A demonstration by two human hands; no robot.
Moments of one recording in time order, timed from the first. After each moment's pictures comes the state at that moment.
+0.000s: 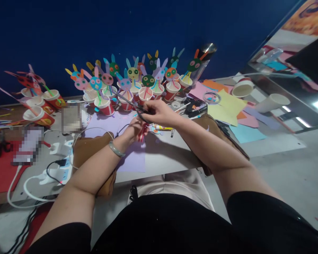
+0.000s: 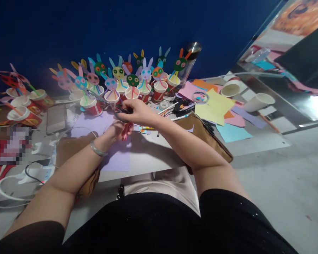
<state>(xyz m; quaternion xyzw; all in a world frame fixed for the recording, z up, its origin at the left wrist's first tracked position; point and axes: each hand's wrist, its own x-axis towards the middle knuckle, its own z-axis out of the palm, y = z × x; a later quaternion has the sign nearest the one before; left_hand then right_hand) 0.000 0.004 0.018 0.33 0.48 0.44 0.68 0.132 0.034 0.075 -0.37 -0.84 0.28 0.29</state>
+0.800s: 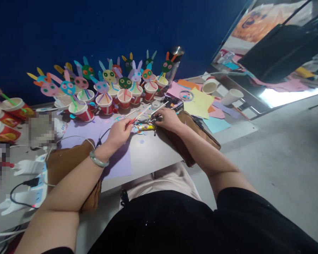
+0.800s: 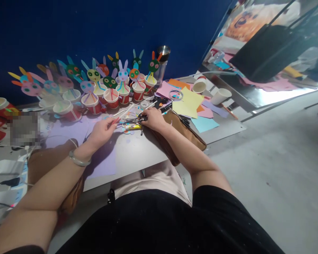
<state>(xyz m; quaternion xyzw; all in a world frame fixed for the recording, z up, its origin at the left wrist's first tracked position) -0.015 0.004 0.006 0.76 0.52 0.30 0.24 0.253 0.037 0.010 -0.62 -0.77 0.07 0.10</state>
